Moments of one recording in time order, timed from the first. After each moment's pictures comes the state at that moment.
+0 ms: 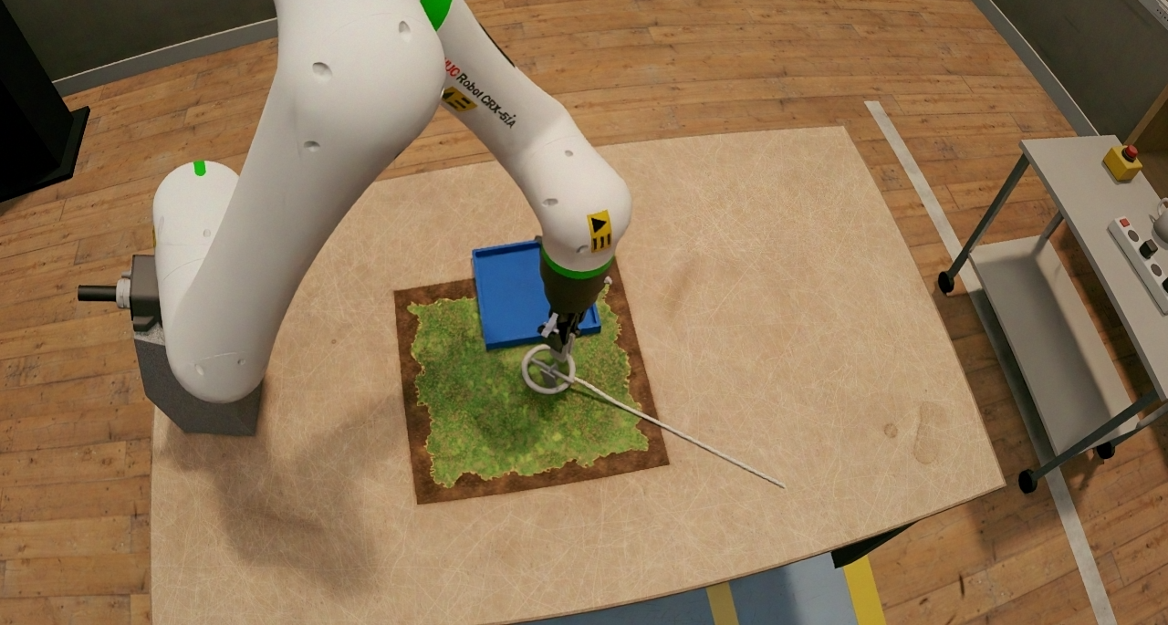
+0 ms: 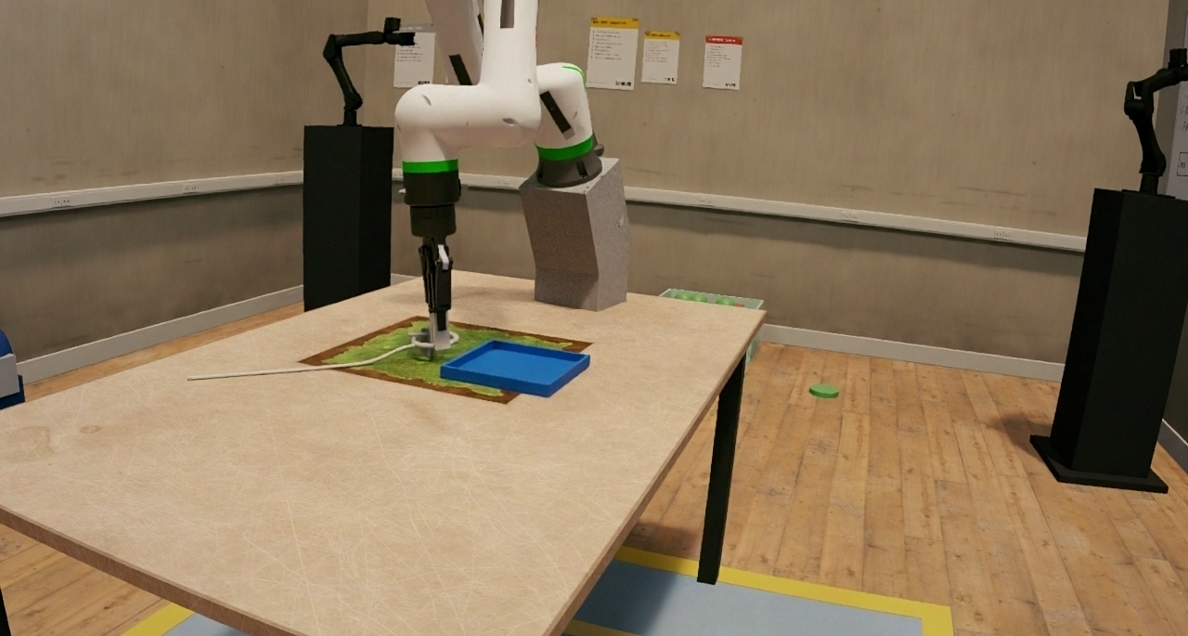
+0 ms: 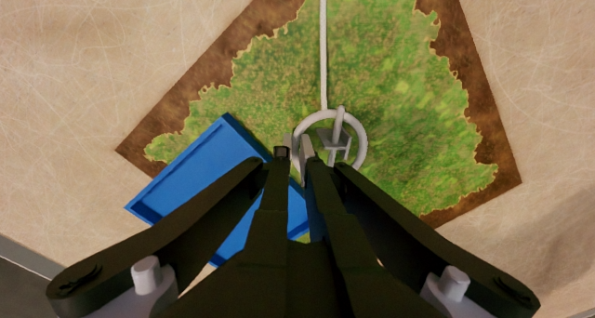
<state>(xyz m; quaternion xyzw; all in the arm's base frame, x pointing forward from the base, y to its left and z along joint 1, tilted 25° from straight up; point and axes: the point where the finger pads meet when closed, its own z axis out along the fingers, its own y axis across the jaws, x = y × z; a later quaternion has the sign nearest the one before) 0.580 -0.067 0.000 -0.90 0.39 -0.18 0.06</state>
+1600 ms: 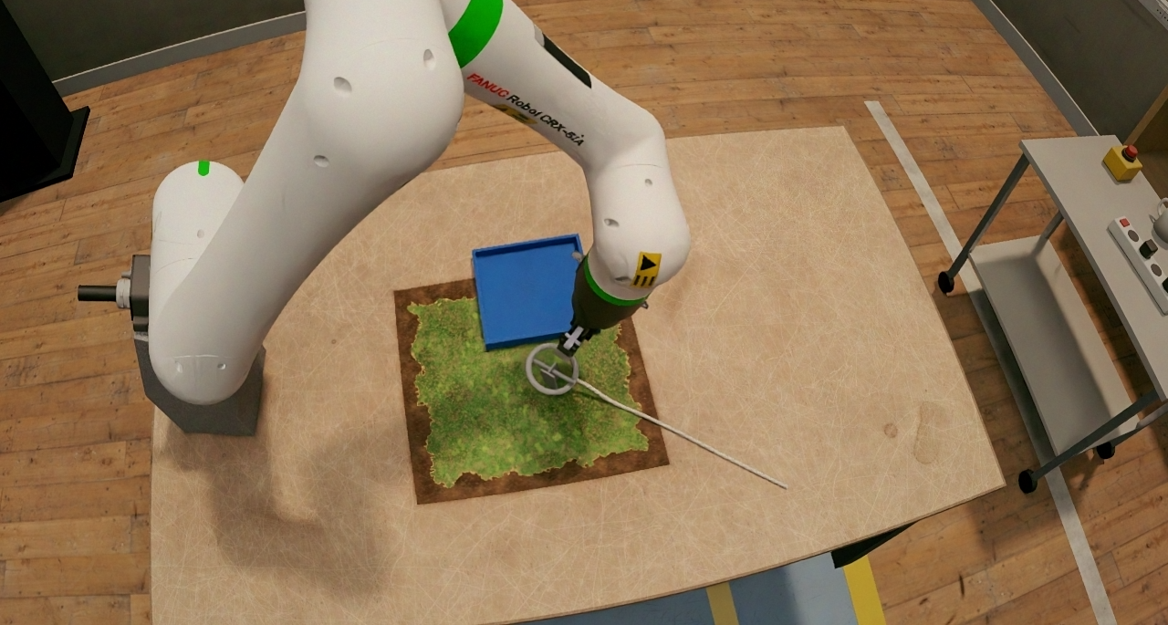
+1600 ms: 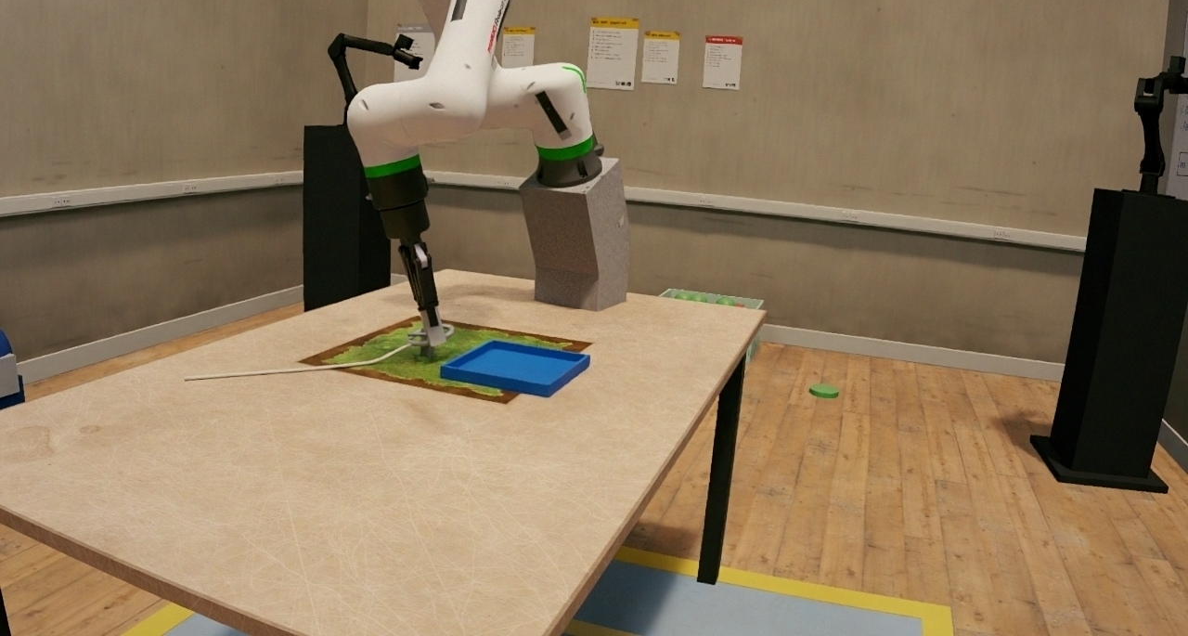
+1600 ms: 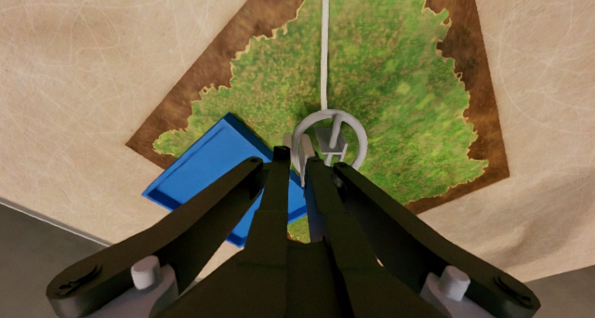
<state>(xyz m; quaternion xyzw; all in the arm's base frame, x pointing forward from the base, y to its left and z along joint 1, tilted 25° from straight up) 0.584 -0.075 0.012 -0.91 0.38 -0.09 0.10</state>
